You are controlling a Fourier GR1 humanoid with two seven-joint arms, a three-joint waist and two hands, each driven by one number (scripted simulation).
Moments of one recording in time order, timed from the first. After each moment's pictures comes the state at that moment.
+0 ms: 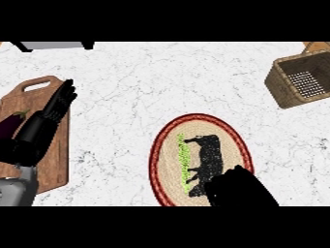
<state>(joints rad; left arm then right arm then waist) -0.14 0.33 -0.06 -1.57 0.08 -0.07 0.00 -0.10 -0.44 0.73 -2.03 0.89 0.43 0.48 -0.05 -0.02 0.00</state>
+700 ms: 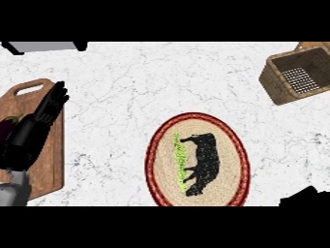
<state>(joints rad) -0.11 0.34 -0.03 -1.59 0.08 -0.07 0.00 0.22 -0.54 0.25 -2.38 0.27 0.32 0.10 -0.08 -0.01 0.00</state>
